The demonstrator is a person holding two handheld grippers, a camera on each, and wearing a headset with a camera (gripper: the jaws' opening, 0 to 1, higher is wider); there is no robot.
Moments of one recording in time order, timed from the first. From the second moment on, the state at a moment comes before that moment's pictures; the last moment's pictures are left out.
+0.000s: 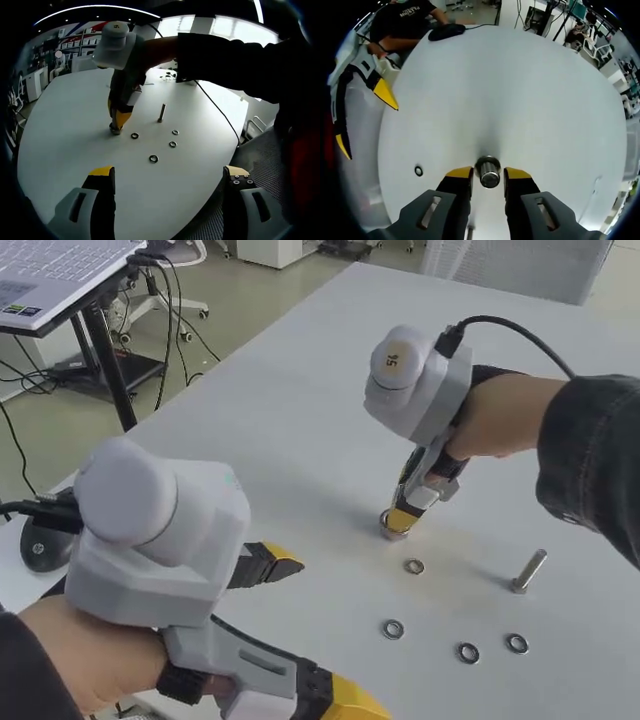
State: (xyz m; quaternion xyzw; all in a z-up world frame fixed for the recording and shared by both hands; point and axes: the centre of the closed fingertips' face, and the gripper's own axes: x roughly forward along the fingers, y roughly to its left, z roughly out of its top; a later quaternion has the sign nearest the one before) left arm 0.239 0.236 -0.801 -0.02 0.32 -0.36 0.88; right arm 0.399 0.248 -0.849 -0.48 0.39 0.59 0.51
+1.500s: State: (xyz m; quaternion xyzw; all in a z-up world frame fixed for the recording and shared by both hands) left arm 0.262 0.220 -0.778 0.00 0.30 -0.36 0.88; right arm 0.402 0.186 -0.820 -0.45 0.40 0.57 0.57
